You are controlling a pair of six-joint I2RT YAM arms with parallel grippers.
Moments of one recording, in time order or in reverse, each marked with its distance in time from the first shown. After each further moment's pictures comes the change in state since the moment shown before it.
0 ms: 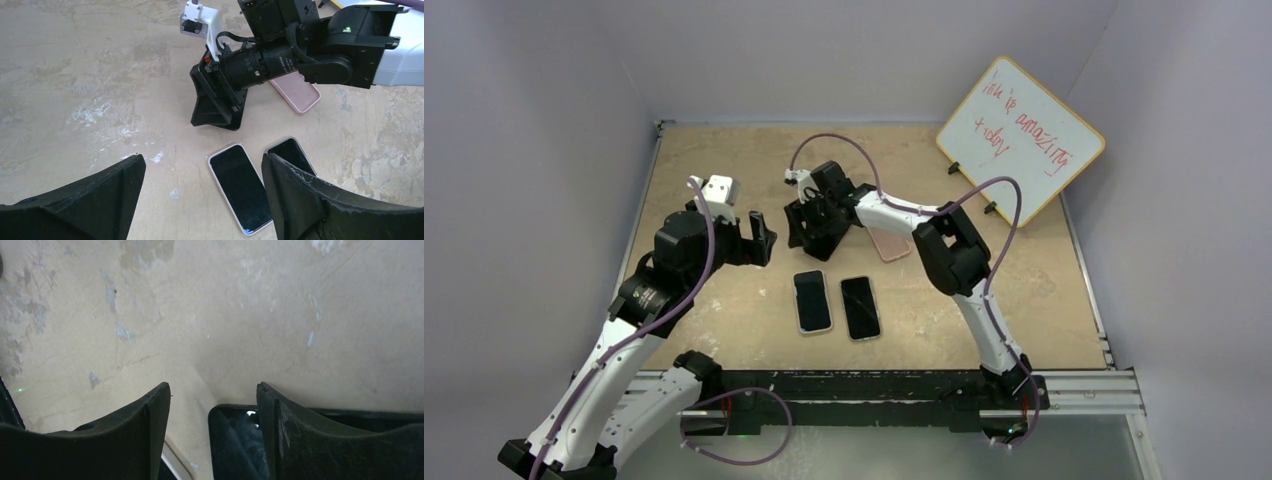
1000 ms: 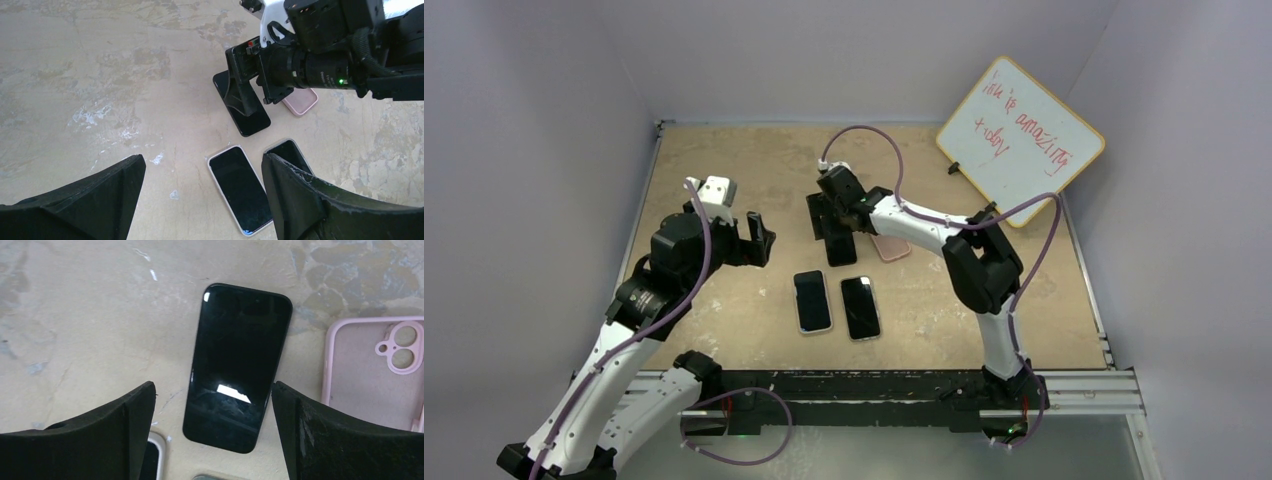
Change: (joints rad) left arm 0.000 -0.016 0.000 0.000 0.000 0.000; right arm 0.045 -0.281 -0.217 -0.128 0.602 0.272
